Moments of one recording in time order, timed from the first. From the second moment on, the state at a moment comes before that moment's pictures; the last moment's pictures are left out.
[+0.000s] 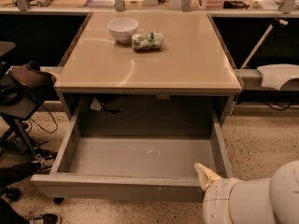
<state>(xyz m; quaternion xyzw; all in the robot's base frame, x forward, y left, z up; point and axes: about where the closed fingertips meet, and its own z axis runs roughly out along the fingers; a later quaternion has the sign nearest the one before) 0.274 -0.086 0.765 -0.58 0.78 0.09 0.24</state>
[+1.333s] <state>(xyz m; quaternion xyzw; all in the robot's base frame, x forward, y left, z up) 0.291 -0.094 0.603 -0.43 0.87 0.09 0.22</state>
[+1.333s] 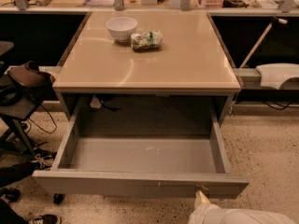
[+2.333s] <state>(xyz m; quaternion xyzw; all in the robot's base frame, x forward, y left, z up) 0.329 -0.081 0.619 -0.43 0.86 0.09 0.25</state>
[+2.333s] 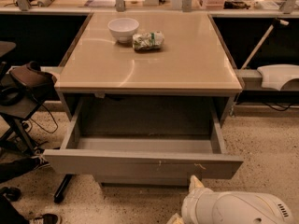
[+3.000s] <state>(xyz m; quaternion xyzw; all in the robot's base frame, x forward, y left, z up) 0.404 -0.024 0.641 -0.46 0.83 0.10 0.28</state>
